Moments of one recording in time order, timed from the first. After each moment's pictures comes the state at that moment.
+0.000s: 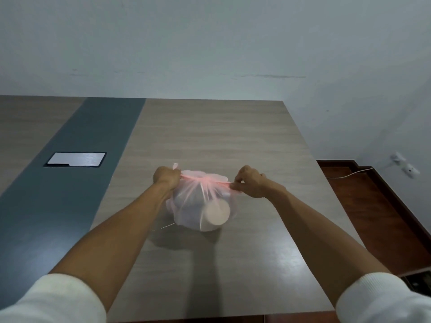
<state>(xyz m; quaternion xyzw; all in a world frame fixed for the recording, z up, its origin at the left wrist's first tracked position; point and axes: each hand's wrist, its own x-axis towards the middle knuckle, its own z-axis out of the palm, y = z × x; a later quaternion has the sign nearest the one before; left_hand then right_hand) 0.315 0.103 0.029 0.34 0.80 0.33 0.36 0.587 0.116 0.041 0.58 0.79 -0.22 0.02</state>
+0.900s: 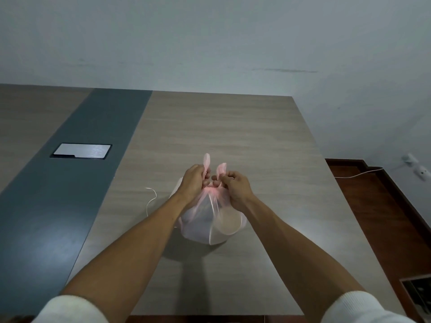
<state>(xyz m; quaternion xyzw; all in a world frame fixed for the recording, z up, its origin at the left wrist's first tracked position) 0.364 0.080 0.017 0.33 0.52 0.51 0.60 0.510 0.090 0.001 0.50 0.33 -0.67 -0.44</state>
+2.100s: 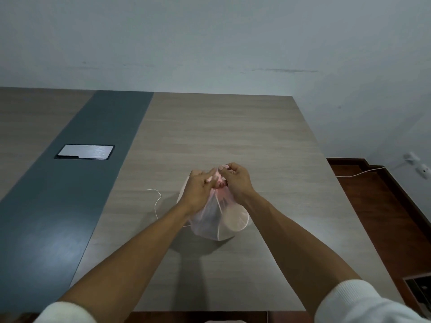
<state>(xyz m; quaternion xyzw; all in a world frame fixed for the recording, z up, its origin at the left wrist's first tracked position) 0.364 0.046 0.010 0.60 0.55 0.42 0.41 0.506 0.092 0.012 0.53 0.42 -0.59 -0.44</state>
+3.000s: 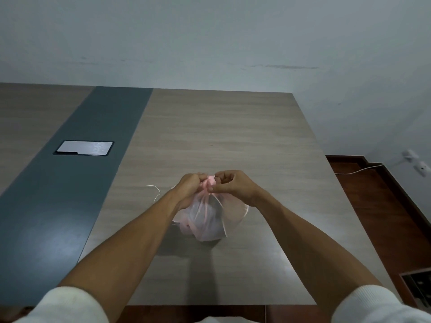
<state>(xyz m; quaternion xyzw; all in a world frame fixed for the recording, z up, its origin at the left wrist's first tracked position) 0.353 0.056 0.022 0.29 0.59 0.38 0.65 0.534 0.077 0.015 0.46 0.63 -0.58 -0.23</state>
